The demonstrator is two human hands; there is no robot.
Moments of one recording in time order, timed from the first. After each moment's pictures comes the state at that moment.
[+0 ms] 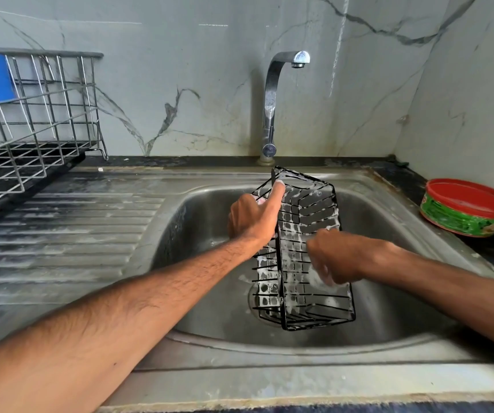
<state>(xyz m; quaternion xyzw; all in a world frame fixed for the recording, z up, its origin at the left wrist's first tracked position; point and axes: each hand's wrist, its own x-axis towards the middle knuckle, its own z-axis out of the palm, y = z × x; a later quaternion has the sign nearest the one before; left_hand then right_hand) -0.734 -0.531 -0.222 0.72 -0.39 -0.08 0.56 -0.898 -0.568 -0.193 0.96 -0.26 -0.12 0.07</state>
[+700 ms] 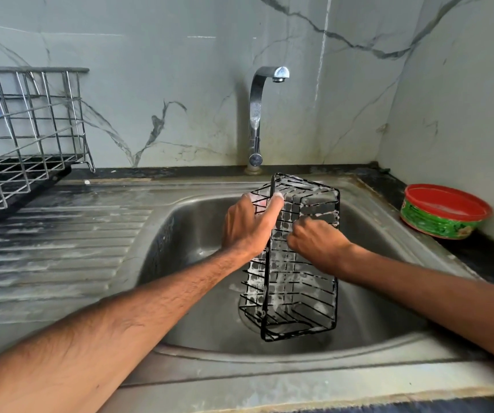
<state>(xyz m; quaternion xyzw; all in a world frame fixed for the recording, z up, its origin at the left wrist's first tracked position) -0.731 -0.541 -0.228 0.68 -0.49 -0.03 0.55 -0.886 -0.595 -0.212 0.92 -0.19 -0.06 0.34</state>
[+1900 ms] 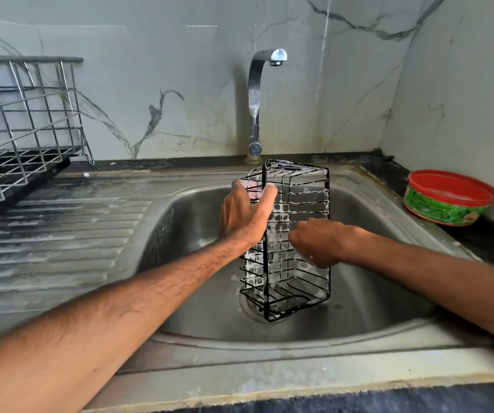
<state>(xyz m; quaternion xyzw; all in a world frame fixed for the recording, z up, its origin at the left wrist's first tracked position) -0.728 -0.539 -0.230 0.71 -0.45 -0.07 0.54 -0.881 -0.599 -0.208 0.94 -0.20 -0.14 0.22</state>
